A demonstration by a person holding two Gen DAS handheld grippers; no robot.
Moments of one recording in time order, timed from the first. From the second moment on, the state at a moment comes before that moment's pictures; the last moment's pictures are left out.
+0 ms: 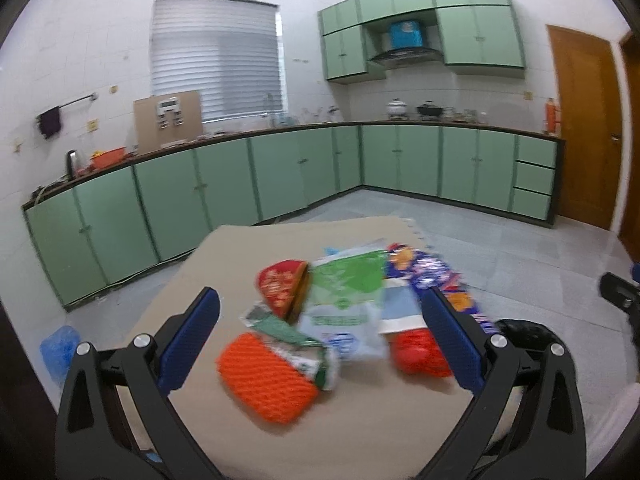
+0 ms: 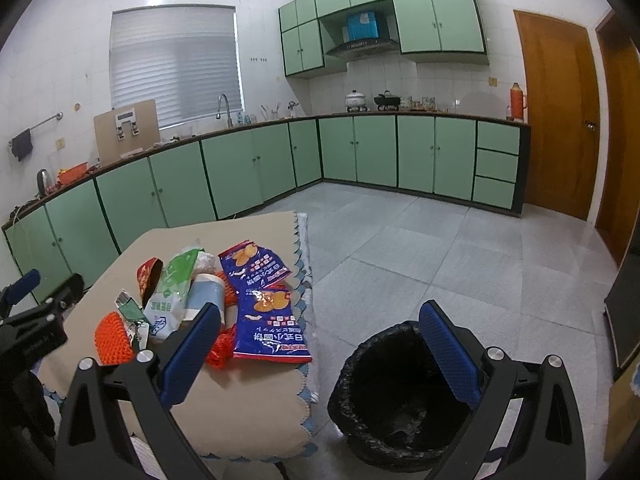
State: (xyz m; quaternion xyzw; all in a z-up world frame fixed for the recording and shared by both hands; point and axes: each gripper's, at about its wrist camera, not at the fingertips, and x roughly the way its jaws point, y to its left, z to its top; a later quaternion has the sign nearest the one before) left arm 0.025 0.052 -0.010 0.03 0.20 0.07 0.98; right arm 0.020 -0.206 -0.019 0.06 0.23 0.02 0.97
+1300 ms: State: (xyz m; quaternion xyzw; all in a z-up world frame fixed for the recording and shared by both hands) left arm 0.069 0.183 -0.099 -0.01 0.30 0.16 0.94; right arm 0.122 -0.044 -0.074 0.00 0.27 0.21 0.94
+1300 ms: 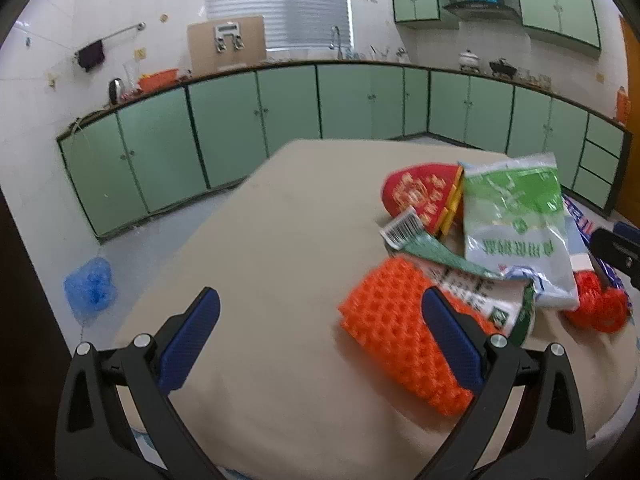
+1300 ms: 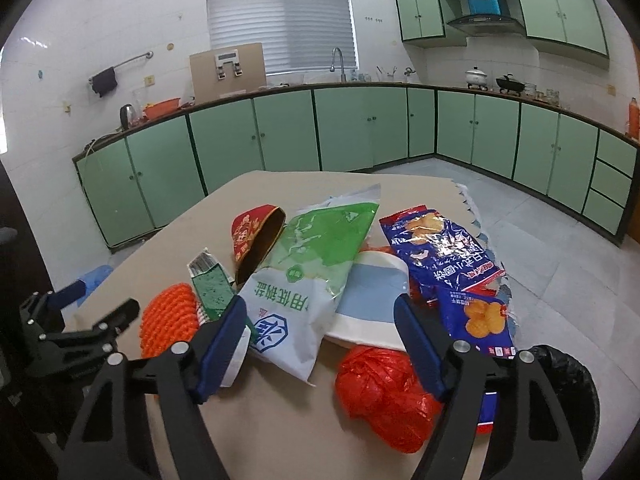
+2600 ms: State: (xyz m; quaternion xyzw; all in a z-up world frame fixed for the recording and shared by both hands) left arm 0.066 0.175 -0.114 -0.06 0.32 0.08 0.94; right arm 0.116 -0.015 -0.092 -0.04 0.28 0.27 0.92
